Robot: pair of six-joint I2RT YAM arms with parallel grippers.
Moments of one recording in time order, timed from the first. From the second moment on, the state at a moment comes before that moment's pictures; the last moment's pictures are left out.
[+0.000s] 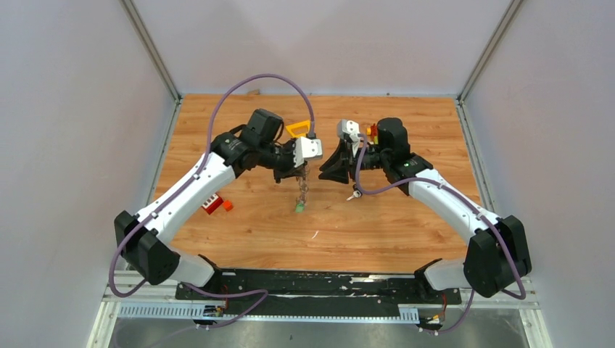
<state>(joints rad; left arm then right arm) -0.62 1.40 1.37 -0.77 0.58 0.67 0.48 1.36 1.01 0.02 -1.05 -0.21</state>
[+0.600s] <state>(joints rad) -0.74 1.57 1.67 -1.13 0.32 0.66 0.49 1.36 1.00 0.05 -1.13 -0.22</state>
